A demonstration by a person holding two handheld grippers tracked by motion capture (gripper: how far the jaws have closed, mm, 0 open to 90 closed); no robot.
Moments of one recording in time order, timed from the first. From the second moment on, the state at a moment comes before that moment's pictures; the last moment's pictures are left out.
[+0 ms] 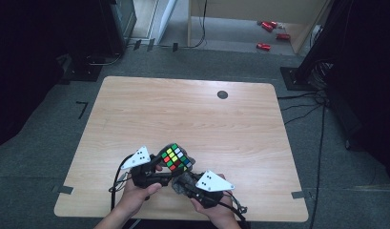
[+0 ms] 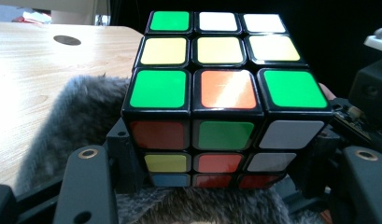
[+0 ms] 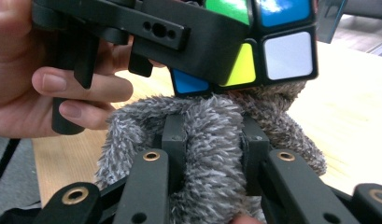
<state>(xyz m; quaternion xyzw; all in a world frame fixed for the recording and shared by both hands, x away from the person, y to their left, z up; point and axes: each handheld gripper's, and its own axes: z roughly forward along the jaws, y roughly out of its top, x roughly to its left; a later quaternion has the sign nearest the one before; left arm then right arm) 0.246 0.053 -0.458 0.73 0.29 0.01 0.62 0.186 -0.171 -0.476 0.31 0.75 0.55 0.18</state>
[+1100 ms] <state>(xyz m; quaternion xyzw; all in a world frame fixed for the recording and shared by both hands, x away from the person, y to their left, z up) 0.247 0.050 -0.461 0.74 0.29 0.00 0.61 0.191 -0.182 -0.476 0.33 0.74 0.54 0.23</state>
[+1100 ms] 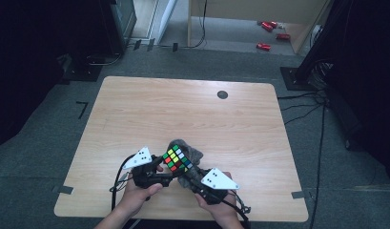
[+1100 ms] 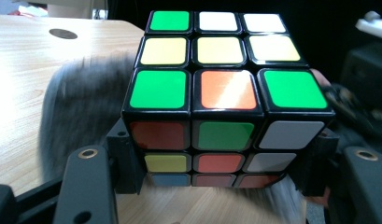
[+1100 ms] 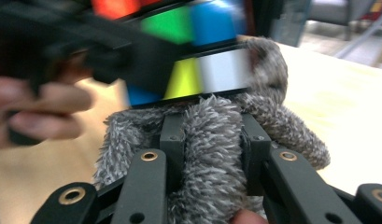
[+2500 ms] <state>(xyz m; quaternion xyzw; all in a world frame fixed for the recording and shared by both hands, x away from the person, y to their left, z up) 0.253 0.060 -0.465 0.74 0.31 0.02 0.60 0.236 -0.244 -0.507 0.43 0.73 0.44 0.29</state>
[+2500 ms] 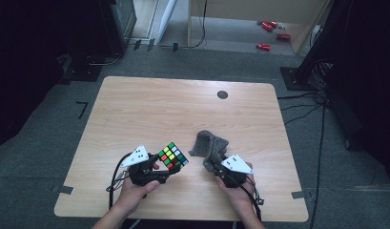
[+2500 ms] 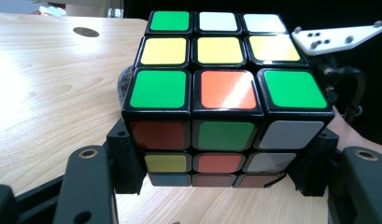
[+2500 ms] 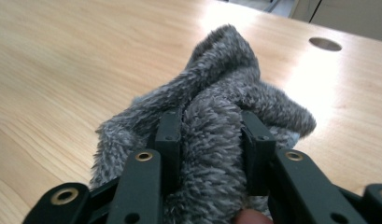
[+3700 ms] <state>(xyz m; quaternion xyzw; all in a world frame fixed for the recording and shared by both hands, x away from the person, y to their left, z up) 0.258 0.059 -0.463 0.74 0.34 0.00 0.59 0.204 -0.213 -0.481 0.35 0.73 0.52 0.27</state>
